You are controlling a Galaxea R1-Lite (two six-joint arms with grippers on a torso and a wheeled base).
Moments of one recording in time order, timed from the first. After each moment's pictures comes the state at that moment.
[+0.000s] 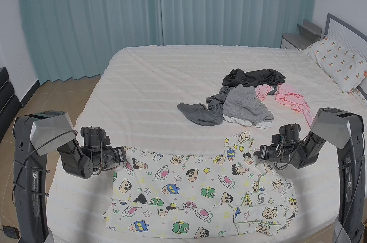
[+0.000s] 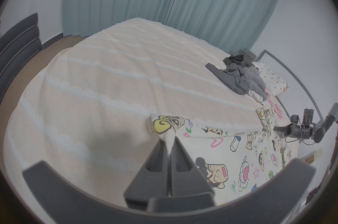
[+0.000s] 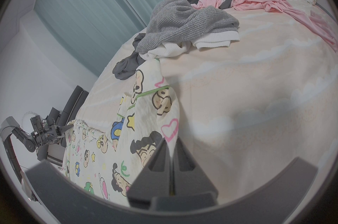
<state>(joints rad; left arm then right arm) -0.08 2.48 -0.93 -0.93 -0.19 -0.29 0.08 2.56 -1.06 -0.80 0.34 0.32</state>
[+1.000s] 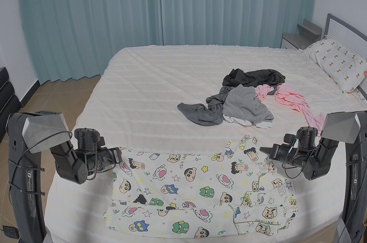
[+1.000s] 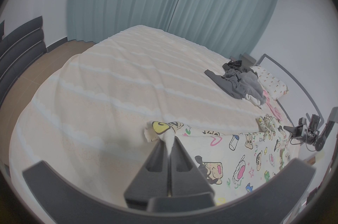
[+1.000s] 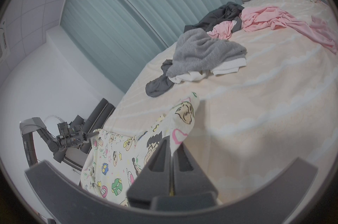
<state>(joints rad) -0.07 2.41 -0.78 -1.05 -0.17 -0.31 0.01 2.49 -0.74 -1.30 0.54 0.41</state>
